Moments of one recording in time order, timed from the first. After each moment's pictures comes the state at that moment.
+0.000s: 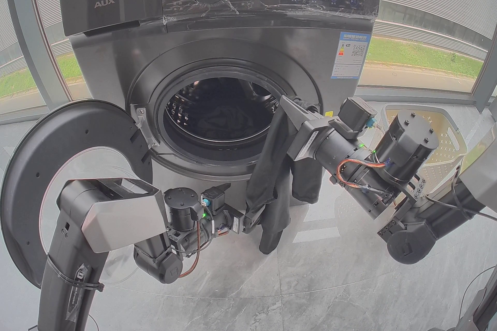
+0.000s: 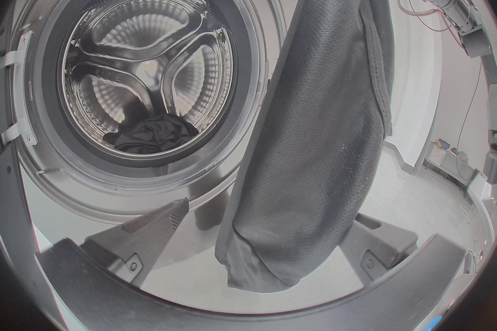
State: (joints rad) left arm -0.51 2.53 -0.89 -1.55 -0.15 0.06; right arm 0.71 1.97 -0.83 -1.46 -0.08 0.21
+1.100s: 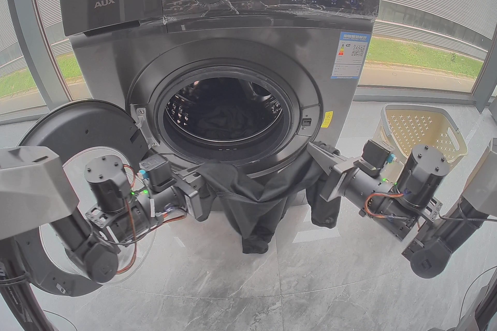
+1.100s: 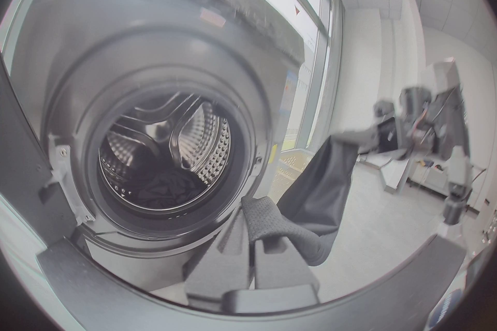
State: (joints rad) left arm -0.43 2.04 -0.52 -1.55 -0.30 0.01; right arm 0.61 1.95 -0.56 -1.53 0.01 0.24
